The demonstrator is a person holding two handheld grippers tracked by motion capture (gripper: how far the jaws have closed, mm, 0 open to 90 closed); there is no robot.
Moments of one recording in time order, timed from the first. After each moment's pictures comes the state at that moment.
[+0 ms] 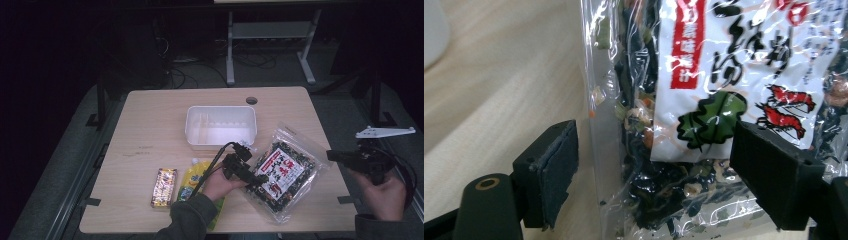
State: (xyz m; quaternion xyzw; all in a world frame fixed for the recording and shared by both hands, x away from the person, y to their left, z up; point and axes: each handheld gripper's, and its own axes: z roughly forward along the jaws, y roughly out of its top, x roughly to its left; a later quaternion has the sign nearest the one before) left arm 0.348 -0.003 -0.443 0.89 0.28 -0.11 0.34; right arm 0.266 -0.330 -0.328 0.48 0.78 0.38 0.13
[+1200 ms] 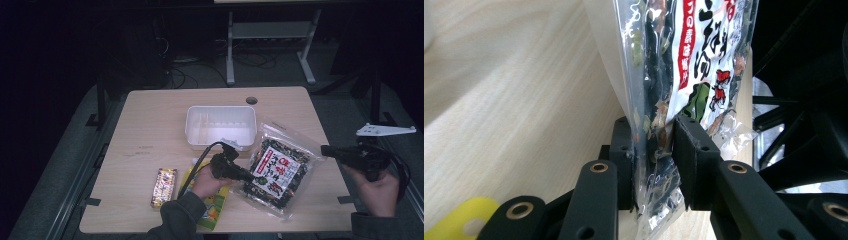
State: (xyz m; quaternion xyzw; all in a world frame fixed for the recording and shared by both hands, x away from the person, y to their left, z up) left arm 0.345 0.035 -0.438 0.87 0.25 -0.15 0.41; right arm 0.275 -0.329 -0.334 0.45 0.77 0.44 0.12
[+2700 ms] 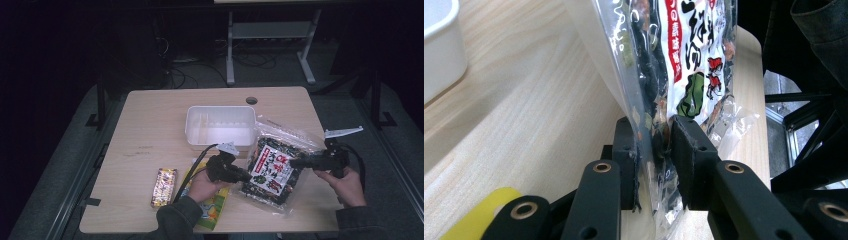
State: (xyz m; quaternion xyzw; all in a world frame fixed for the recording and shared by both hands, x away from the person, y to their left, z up) left arm 0.332 0.046 -0.432 0.87 0.21 -0.10 0.43; right arm 0.324 -0.304 -0.403 0.38 0.77 0.50 -0.10
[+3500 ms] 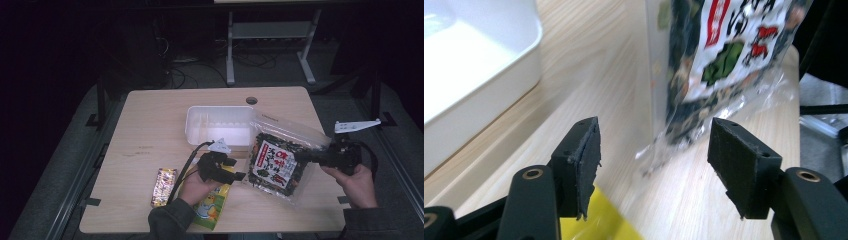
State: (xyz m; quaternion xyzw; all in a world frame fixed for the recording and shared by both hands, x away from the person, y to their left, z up) left arm 0.321 0.068 -0.414 0.87 0.24 -0.01 0.43; right arm 0.300 -0.295 -0.347 0.35 0.78 0.52 -0.05
